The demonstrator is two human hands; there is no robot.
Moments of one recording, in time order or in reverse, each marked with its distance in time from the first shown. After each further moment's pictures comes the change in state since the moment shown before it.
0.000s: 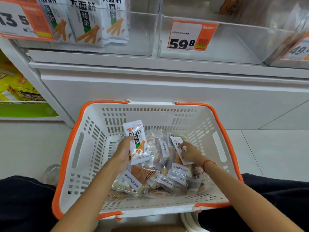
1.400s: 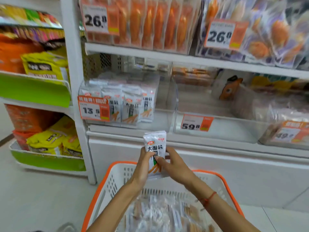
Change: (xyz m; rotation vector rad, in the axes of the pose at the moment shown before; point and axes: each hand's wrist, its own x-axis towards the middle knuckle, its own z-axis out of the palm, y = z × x) left_hand -0.101 0.129 0.023 -0.003 -0.081 0.617; right_hand -0.137 -0.206 -0.110 0.488 0.158 -0.786
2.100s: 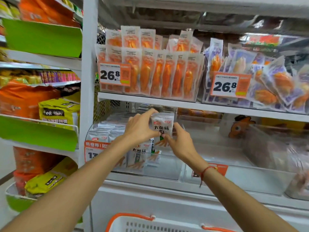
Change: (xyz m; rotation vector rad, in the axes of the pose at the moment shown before) left_hand 0.107 0.208 -0.026 1.177 0.234 0.679; right_hand 0.134 -0.112 -0.061 -0.280 0.350 -0.279
